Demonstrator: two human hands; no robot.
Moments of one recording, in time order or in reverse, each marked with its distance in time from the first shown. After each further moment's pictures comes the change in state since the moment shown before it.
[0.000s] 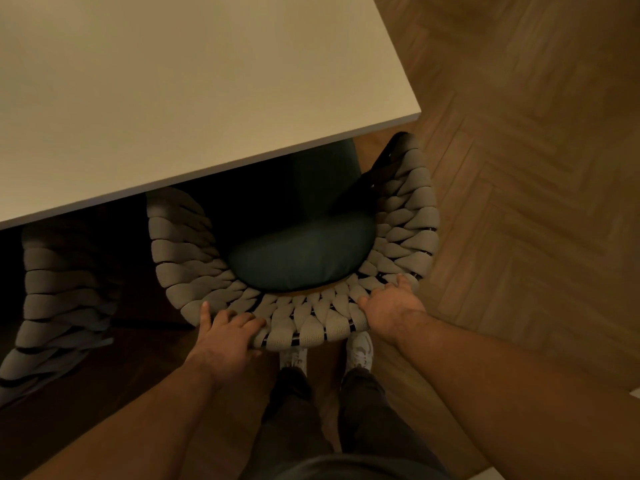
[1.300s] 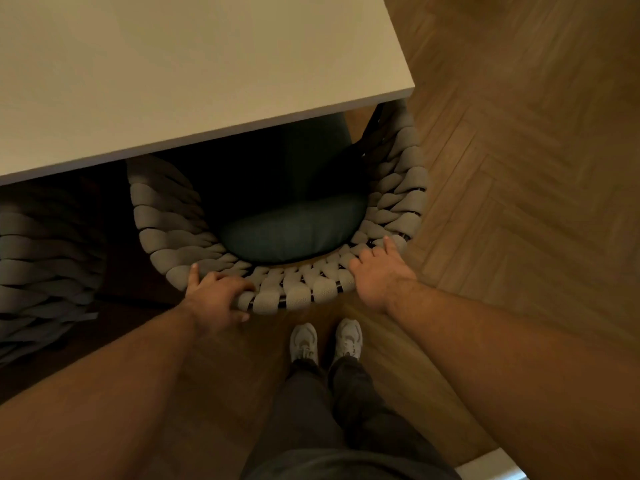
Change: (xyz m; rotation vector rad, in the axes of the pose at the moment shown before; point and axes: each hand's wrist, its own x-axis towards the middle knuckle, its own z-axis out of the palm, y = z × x) left_hand 0.025 0.012 -0.015 -0.177 0.017 -0.031; right_hand 0.003 0.026 0.005 0.074 0.210 -0.019
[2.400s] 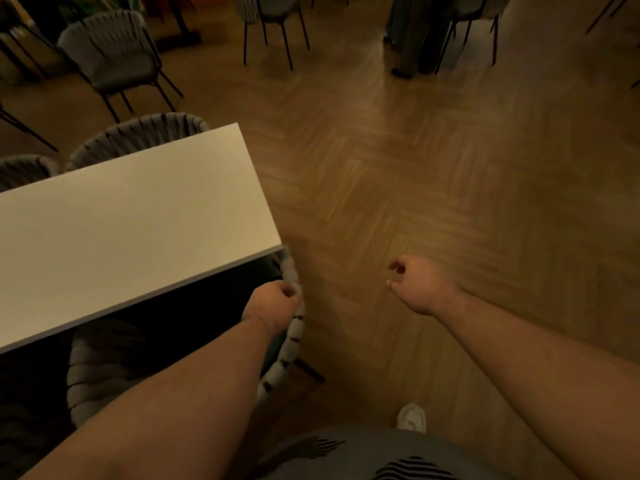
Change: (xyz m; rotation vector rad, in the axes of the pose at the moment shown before) left_hand 0.082 0.375 -0.186 -0.446 0.428 -0.120; right_hand -0.150 0.363 -0.054 0.741 0.494 0.344
